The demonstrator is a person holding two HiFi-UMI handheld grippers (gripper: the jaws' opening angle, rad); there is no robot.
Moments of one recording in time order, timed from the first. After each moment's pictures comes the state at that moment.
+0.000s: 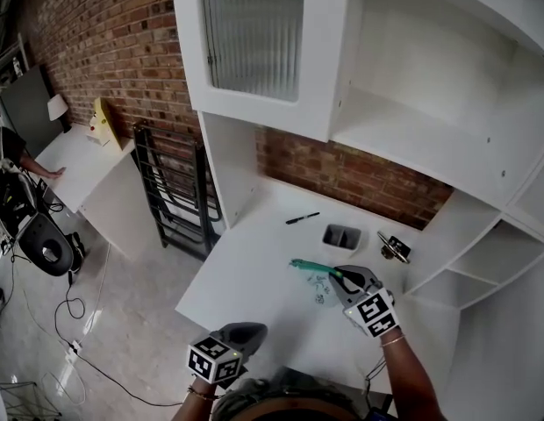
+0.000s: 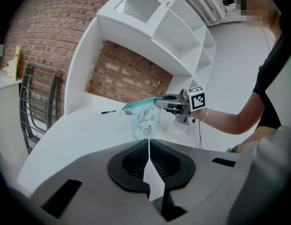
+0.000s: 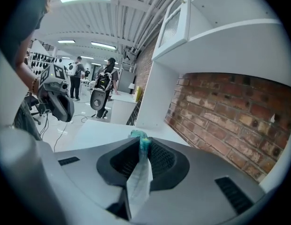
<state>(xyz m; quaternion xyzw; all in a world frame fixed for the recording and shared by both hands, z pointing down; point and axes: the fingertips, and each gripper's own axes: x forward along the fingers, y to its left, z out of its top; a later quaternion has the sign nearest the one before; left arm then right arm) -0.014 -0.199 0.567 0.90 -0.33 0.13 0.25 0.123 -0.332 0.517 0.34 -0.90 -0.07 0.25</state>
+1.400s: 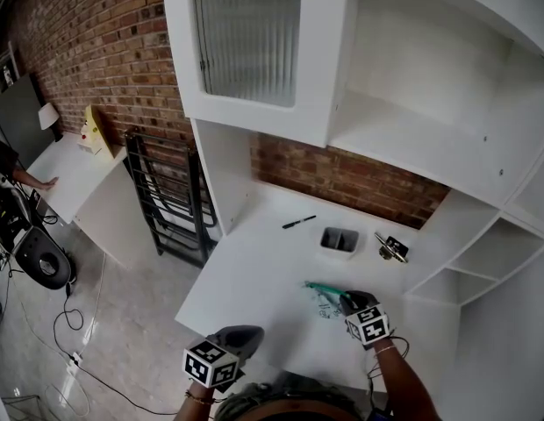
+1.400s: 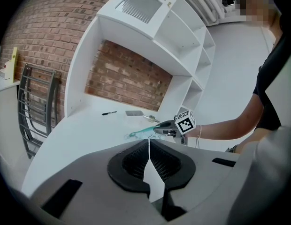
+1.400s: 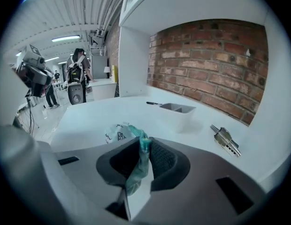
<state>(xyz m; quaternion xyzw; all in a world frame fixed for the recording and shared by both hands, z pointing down) -0.028 -0.208 0.564 0.90 -0.32 0.14 0.25 0.193 -0.331 0.664 0.45 -0.83 0.10 0.31</state>
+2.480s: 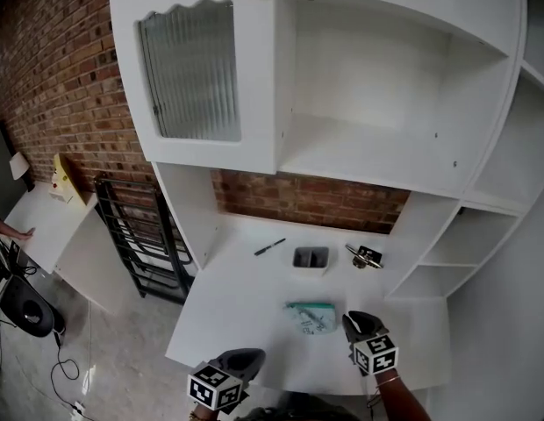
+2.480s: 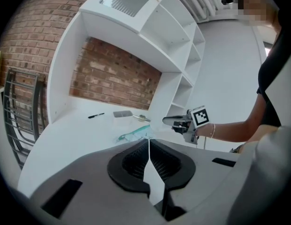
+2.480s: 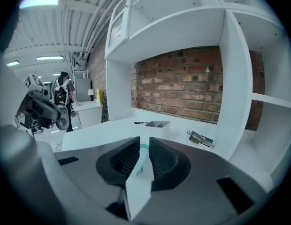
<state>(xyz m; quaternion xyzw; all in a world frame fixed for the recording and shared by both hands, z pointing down) 0.010 -0.207 0.565 0.93 -0.27 0.15 0.21 0.234 -0.273 0.585 0.56 -0.80 0.10 0.17</state>
